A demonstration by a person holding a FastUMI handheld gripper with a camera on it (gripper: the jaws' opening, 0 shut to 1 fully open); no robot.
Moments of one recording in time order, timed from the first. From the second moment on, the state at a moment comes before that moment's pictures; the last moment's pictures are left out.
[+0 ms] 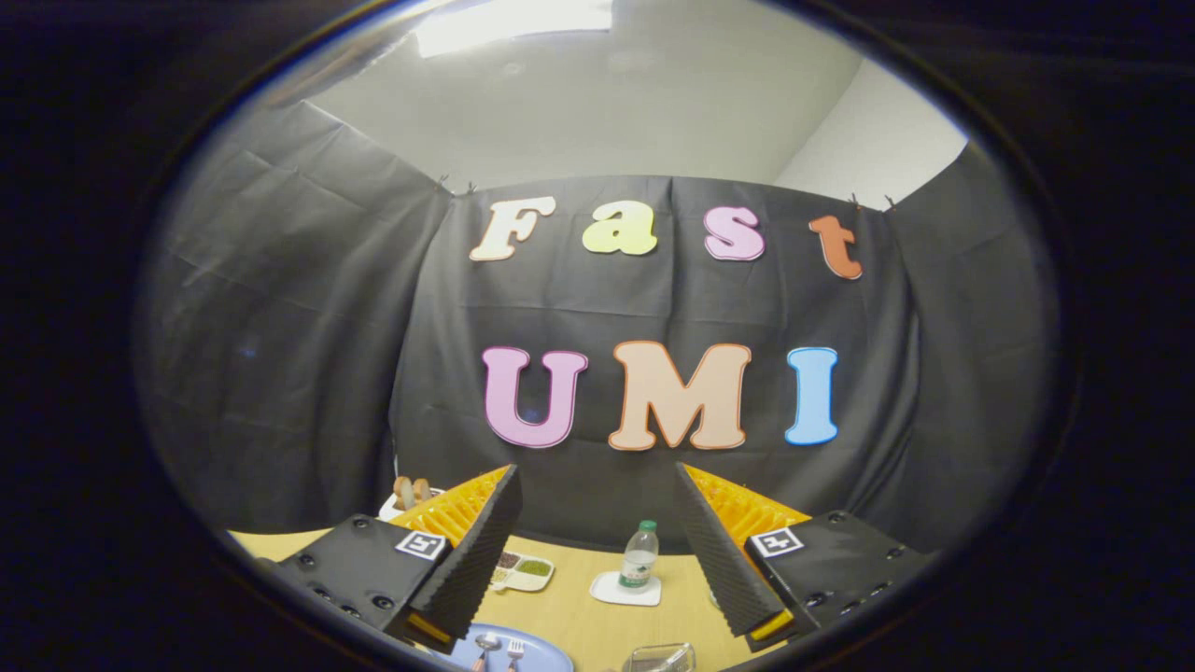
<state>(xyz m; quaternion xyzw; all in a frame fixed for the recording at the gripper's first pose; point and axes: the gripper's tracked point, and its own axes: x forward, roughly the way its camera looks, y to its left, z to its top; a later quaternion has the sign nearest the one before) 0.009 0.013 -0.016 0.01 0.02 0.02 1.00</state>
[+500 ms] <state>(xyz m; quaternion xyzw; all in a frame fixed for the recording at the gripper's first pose) 0.012 0.038 -0.059 0.01 0.06 0.06 1.00</state>
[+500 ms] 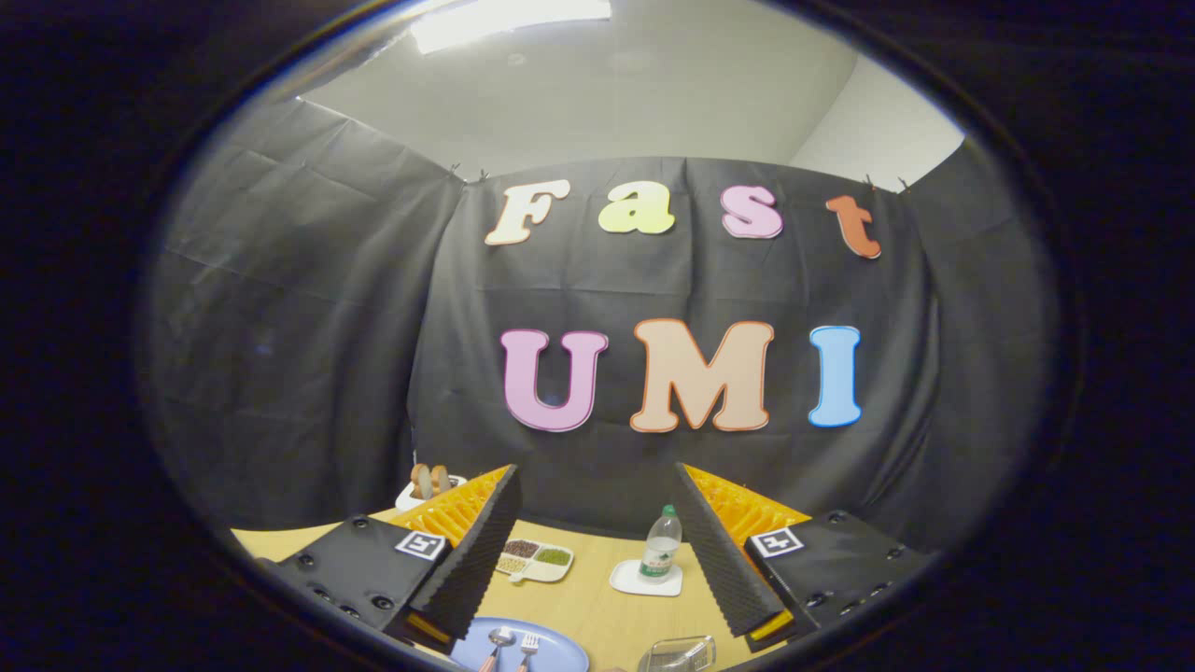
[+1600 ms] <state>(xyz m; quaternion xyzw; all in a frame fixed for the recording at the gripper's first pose) -0.043 0.081 -0.287 -0.04 0.34 0.14 0.93</state>
